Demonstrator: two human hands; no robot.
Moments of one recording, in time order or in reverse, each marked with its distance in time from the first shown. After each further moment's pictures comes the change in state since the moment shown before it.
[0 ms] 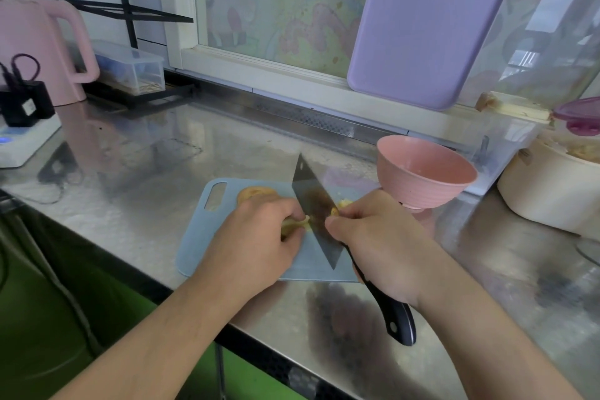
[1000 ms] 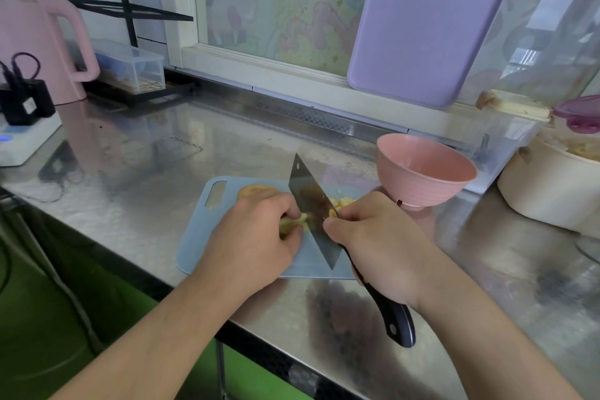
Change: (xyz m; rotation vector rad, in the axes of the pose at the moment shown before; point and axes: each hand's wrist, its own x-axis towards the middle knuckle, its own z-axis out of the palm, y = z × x) left_hand -0.001 -0.005 0.003 -0.034 0.024 -0.002; right_hand -0.003 -0.001 0.000 -0.006 -0.049 0.001
